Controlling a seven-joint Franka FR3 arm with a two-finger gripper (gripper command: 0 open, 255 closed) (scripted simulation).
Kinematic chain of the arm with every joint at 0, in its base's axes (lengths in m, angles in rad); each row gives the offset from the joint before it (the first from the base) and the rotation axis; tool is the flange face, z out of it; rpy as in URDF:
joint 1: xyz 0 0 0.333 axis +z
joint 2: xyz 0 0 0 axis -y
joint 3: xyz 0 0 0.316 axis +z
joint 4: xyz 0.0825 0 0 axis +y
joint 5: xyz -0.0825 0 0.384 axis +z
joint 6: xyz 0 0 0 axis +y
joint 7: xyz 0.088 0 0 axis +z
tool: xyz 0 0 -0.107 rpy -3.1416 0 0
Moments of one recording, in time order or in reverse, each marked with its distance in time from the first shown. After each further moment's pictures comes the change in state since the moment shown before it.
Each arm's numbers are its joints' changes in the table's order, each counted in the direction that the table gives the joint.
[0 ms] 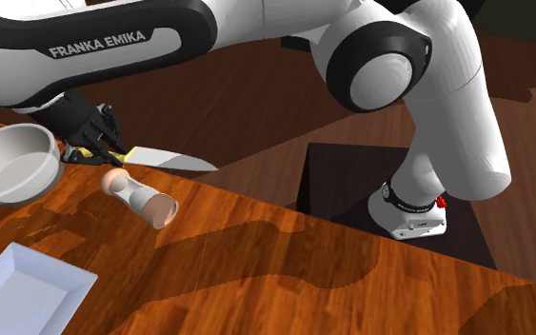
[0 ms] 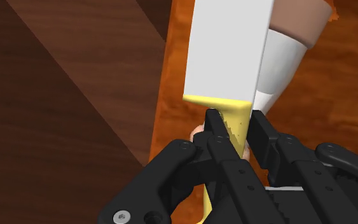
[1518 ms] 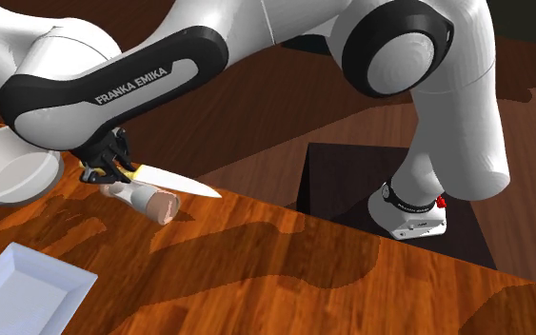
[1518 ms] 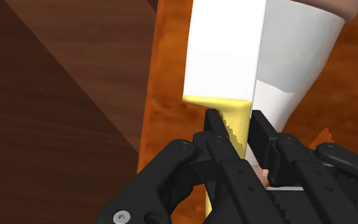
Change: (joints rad) arm -0.026 0.081 -0.003 0.309 0.001 -0.314 -0.020
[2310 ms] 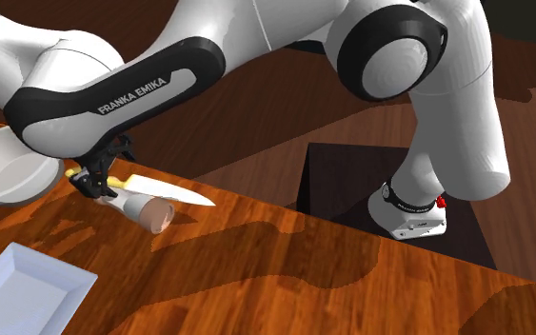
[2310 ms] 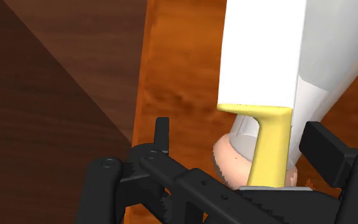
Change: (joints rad) arm 0.008 -0.019 -0.010 0.007 0.003 -0.055 0.000
